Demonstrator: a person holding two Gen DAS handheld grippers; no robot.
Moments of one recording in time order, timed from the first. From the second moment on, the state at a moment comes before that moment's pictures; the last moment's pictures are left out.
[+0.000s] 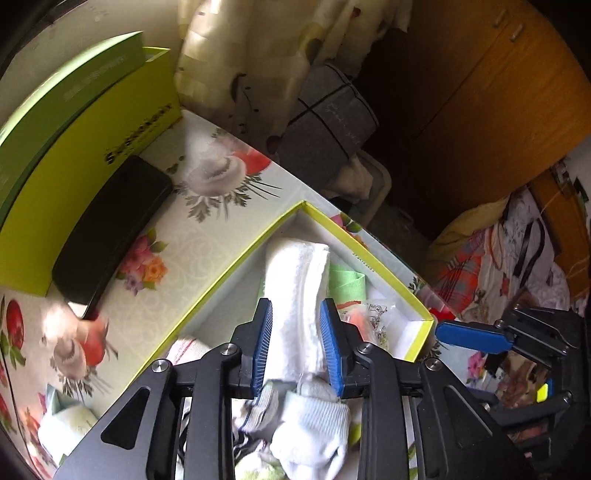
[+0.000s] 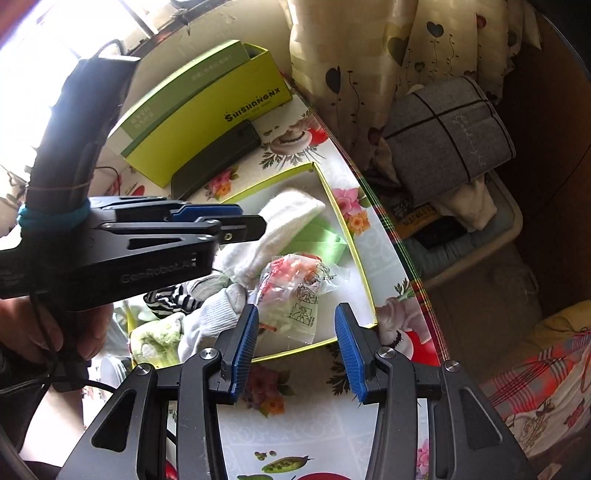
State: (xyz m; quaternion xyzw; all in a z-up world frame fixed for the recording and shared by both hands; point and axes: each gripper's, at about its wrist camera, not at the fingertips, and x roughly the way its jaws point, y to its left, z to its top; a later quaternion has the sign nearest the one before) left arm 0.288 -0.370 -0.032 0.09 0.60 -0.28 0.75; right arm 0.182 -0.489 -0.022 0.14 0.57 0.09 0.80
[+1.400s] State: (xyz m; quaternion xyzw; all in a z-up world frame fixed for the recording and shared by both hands) left arm 0.139 -0.154 0.079 -0.06 0.51 -0.13 0.85; right arm 0.141 -0.313 0.075 0.02 0.55 0.21 0.80
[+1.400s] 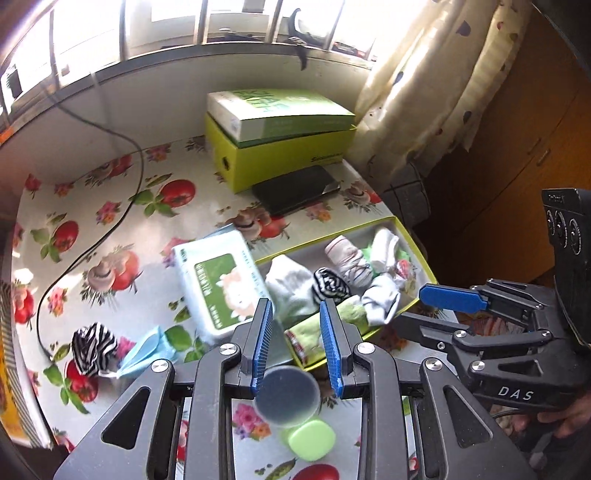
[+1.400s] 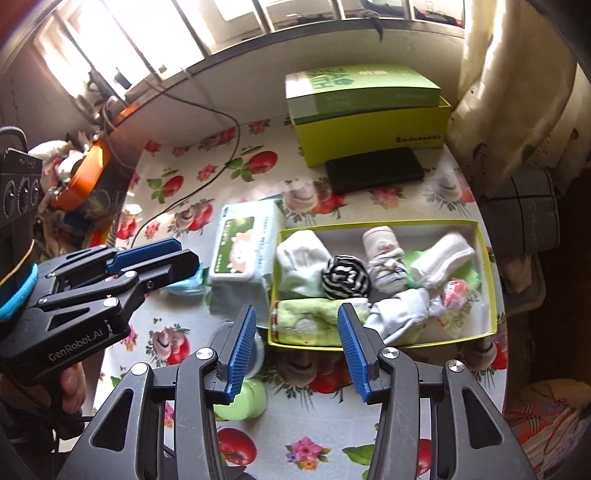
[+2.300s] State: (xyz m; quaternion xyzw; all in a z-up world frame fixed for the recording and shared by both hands) left arm 0.084 -0.031 0.046 -0.16 0.52 -0.02 0.84; right arm 0.123 -0.227 0.080 -0.04 0.55 0.30 0.78
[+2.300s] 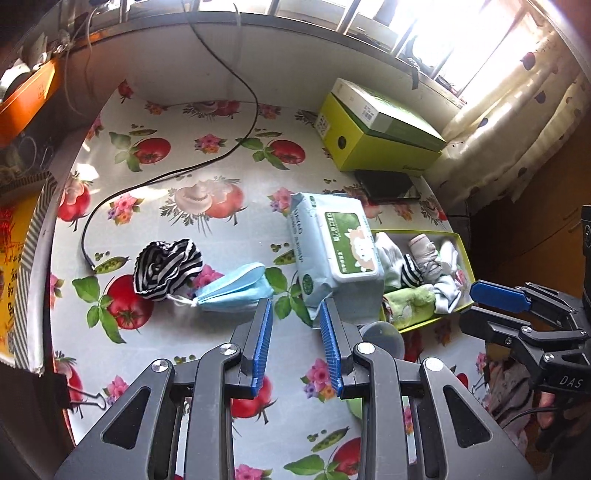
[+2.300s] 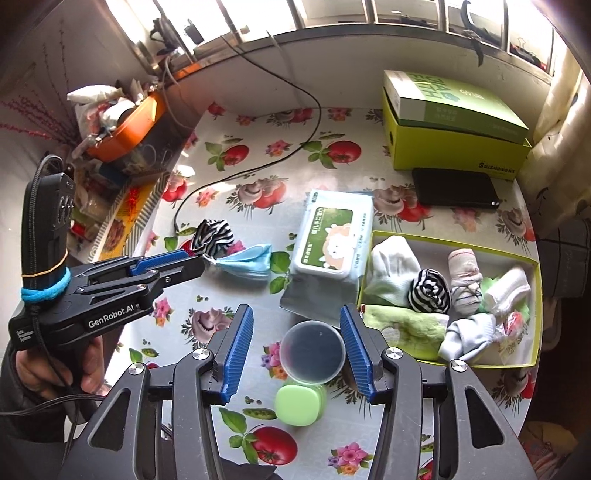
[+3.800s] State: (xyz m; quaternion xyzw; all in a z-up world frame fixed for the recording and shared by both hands) left arm 0.045 0.111 -0.029 -0.30 0.53 0.10 0.79; right arm 0.140 -0.002 -0.069 -0.41 0.53 0.46 0.59
